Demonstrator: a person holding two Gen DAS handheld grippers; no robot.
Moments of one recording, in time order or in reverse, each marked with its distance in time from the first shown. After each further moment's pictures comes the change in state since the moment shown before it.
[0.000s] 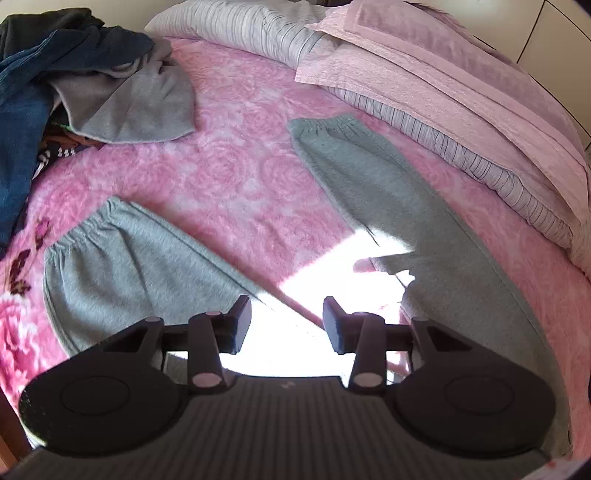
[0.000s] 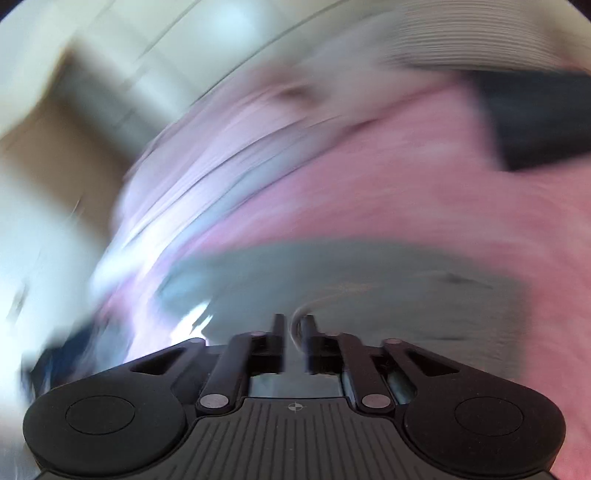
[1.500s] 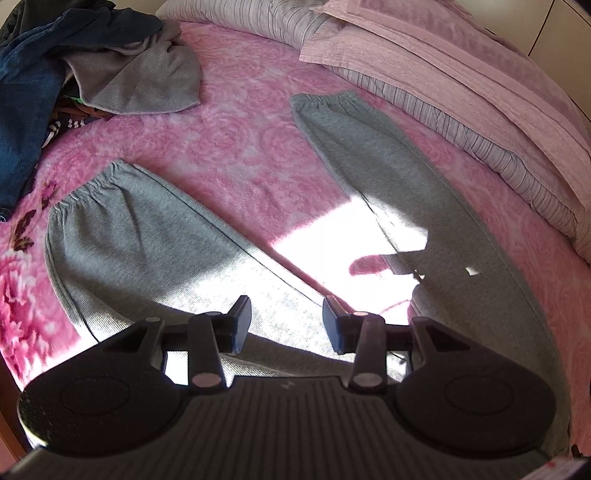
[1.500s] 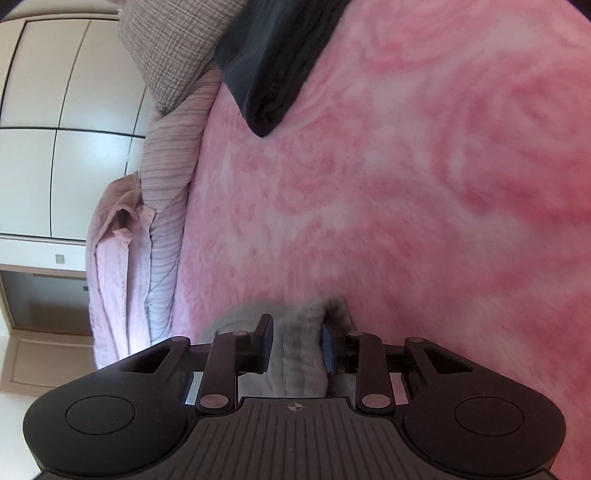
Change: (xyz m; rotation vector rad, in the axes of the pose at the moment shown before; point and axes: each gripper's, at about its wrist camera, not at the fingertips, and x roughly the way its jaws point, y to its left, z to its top) left arm -0.003 -0.026 -0.032 -0.017 0.037 0.033; right arm 0.056 -0.267 -0.036 0.794 -0.191 0.025
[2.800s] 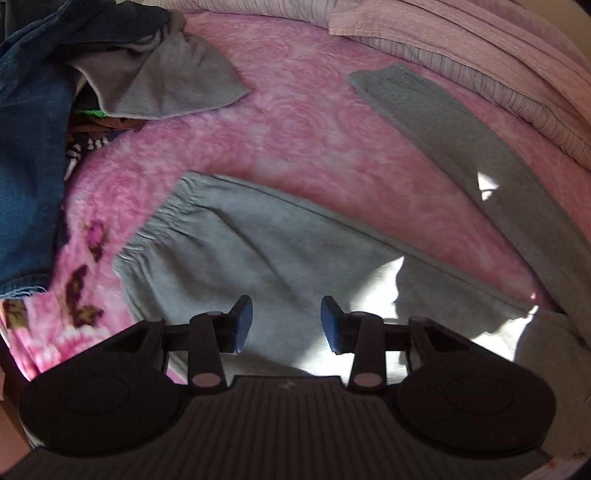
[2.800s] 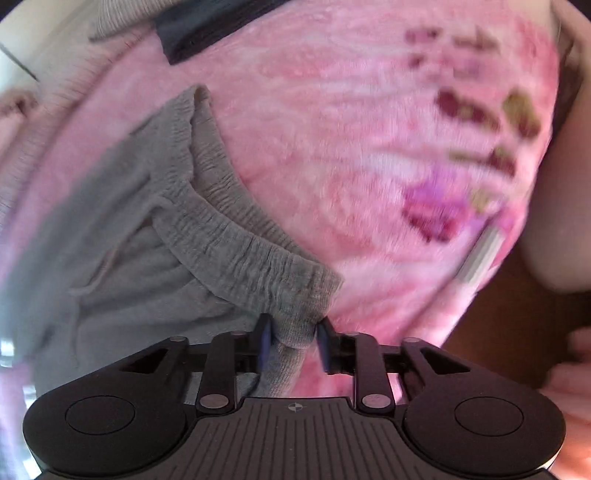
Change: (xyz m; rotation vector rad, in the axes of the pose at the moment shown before) left arm 0.036 0.157 0.042 0.218 0.072 0.025; right arm -0.121 0.069 -0.213 -0.219 -0.090 -0.763
